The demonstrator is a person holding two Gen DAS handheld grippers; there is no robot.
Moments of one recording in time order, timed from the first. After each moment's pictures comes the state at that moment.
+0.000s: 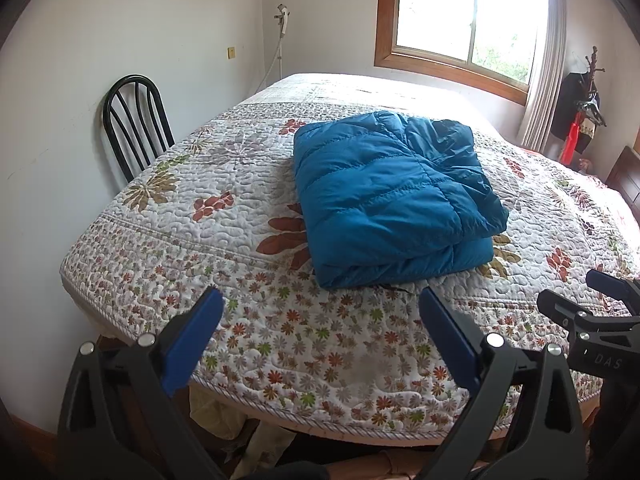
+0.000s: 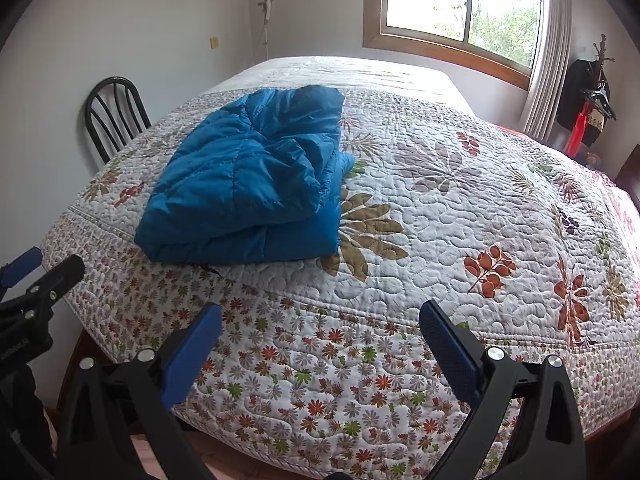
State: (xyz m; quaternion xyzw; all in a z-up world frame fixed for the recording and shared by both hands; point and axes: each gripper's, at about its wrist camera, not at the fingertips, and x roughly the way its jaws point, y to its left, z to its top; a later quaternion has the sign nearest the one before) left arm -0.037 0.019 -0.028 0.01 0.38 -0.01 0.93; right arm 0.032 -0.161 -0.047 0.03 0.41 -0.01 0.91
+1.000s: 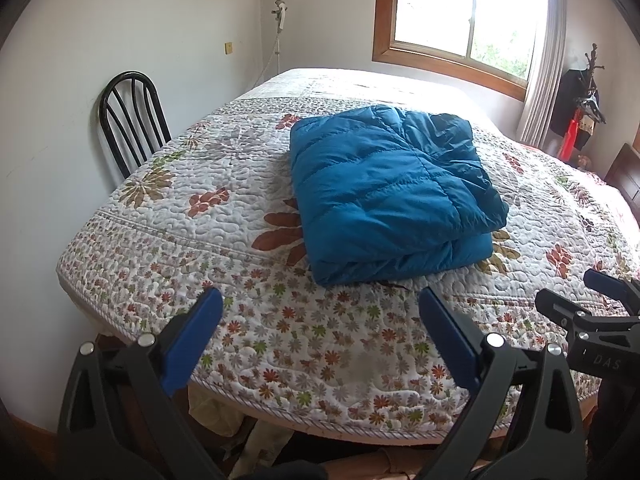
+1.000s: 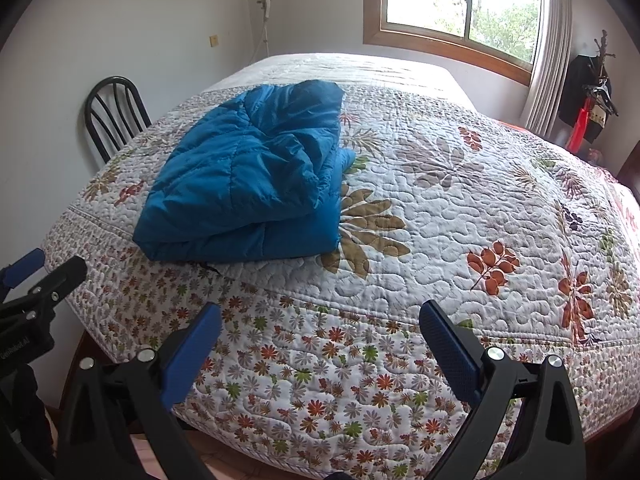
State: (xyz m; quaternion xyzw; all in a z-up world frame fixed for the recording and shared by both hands) left arm -0.033 0.018 -0.032 0.01 0.39 -0.01 0.92; right arm 0.033 -0.163 -0.051 0.03 0.42 -0.01 0.91
